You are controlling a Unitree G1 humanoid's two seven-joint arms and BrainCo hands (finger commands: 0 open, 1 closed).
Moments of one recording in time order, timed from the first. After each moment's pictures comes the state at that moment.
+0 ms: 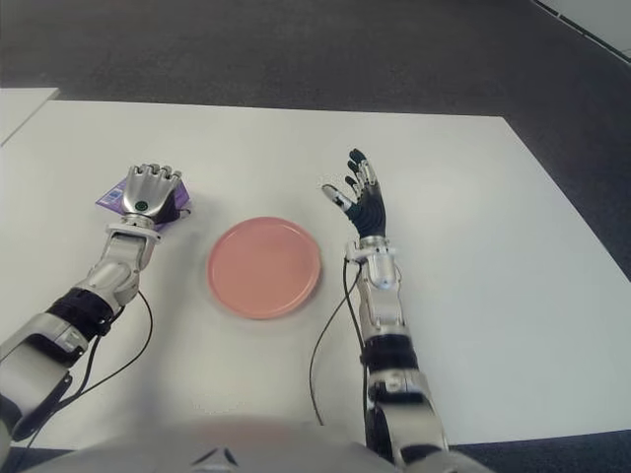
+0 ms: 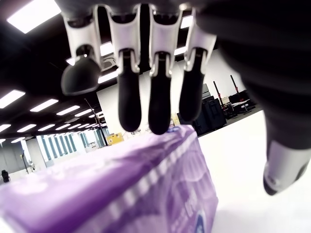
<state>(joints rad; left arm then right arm) -0.44 0.53 -0.53 0.58 1.11 0.33 0.49 -0.17 -0.04 -0.04 0.19 0.04 -0.34 0.04</state>
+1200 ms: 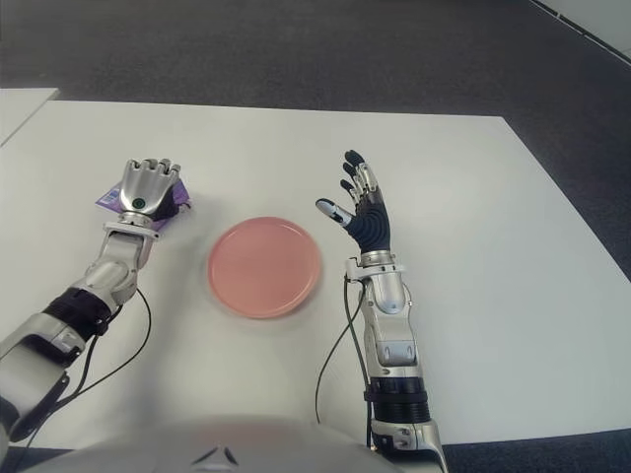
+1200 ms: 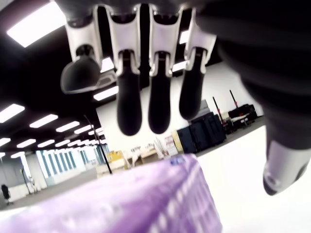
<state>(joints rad) -0.42 0.57 -0.52 0.47 1.18 0.37 0.55 -0.03 -0.04 0.02 -0.15 0.04 -0.13 0.05</state>
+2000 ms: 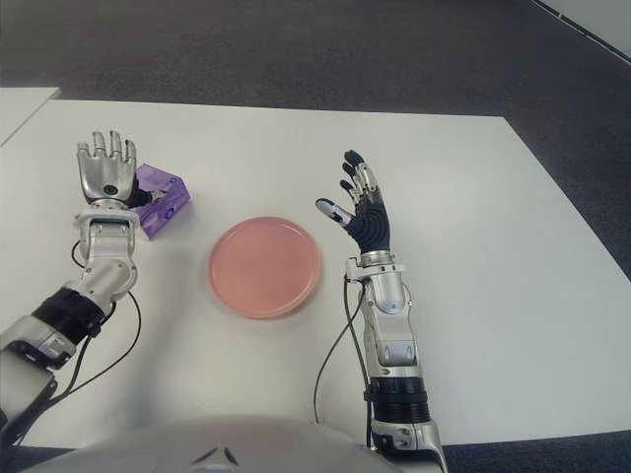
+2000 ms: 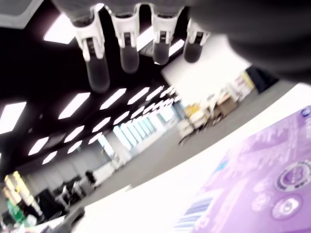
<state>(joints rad) -0.43 0.59 -0.53 0.35 1.49 0.76 -0.08 -0.03 -0.04 0.02 -0.15 0.04 -0.13 0.05</state>
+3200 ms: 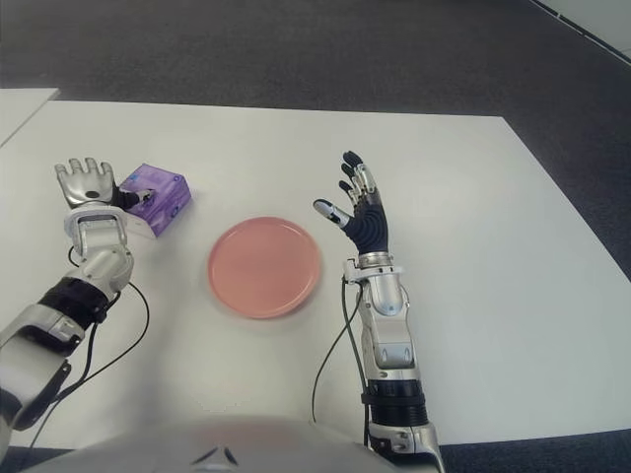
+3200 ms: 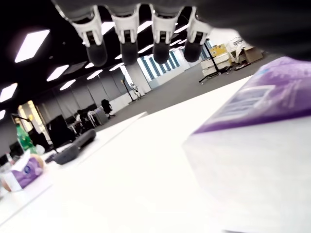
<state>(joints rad) -0.48 0.54 -0.45 0.56 1.27 0.75 -0.10 -0.02 -0.02 0.03 -0.17 0.02 -0.12 0.04</state>
